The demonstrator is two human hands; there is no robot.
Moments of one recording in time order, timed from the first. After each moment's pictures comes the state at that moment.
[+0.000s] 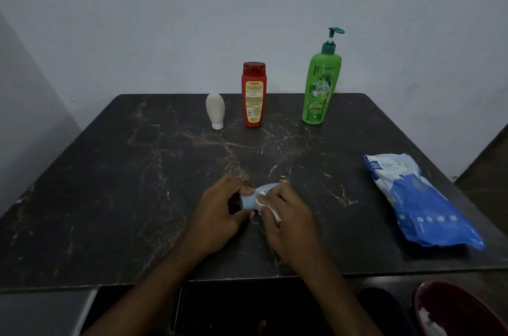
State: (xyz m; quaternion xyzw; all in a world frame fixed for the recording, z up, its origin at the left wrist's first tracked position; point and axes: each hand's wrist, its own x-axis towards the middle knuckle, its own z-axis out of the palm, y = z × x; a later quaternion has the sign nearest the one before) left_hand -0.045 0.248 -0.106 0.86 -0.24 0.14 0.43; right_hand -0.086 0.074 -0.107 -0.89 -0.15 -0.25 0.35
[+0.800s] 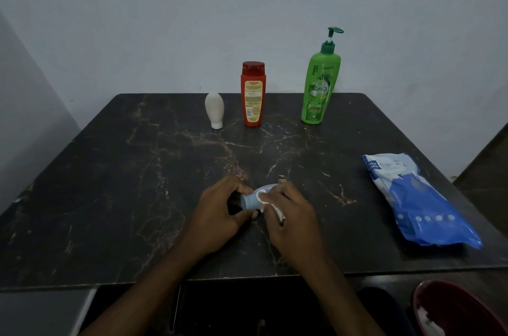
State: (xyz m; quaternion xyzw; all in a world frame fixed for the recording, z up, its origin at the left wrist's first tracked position) left_hand -0.048 0.247 -0.104 0.87 -0.23 0.12 0.43; right_hand -0.088 0.070 -0.106 -0.87 -0.14 -0.26 0.38
